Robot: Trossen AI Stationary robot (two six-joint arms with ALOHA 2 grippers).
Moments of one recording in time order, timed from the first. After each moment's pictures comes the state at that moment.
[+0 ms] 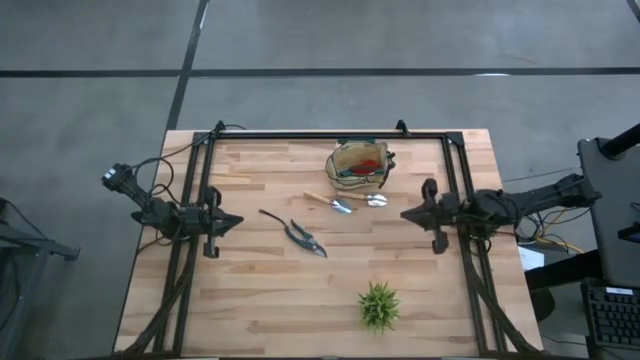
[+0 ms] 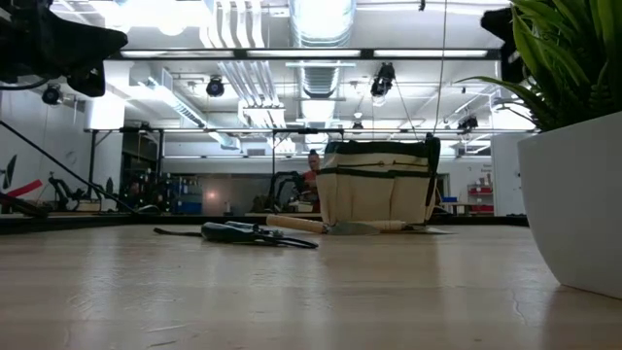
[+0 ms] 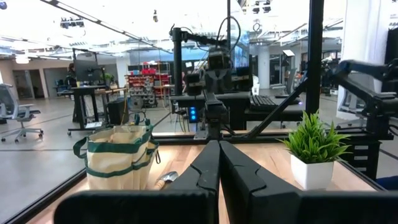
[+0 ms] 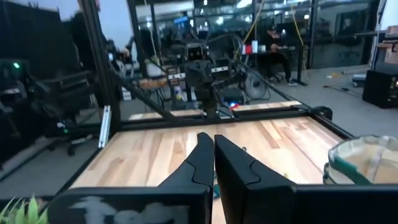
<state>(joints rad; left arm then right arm) -0.63 0.07 0.01 0.24 -0.70 0.18 0.23 0.41 0.21 0.26 0.21 0.13</state>
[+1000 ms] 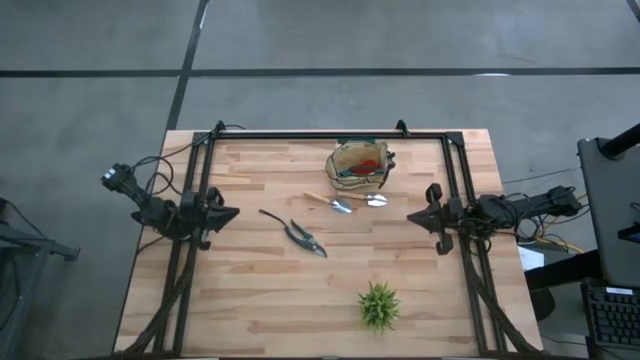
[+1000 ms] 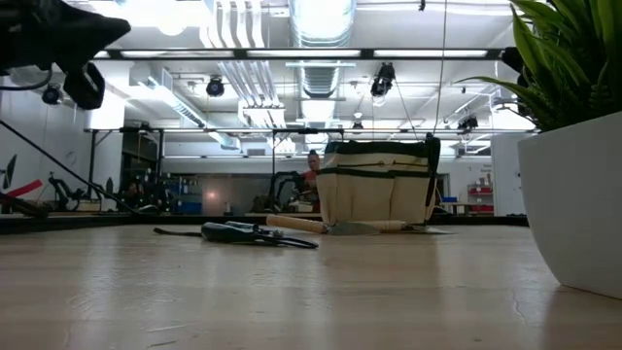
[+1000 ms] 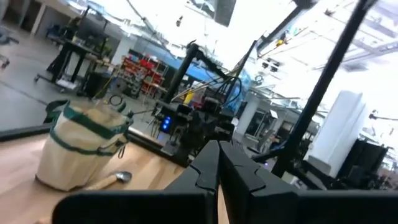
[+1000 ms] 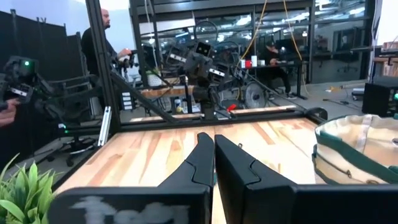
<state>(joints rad) -0.63 0.07 0.01 0.36 -0.75 -0.25 0.23 0.07 0.01 0.16 0.21 0.11</state>
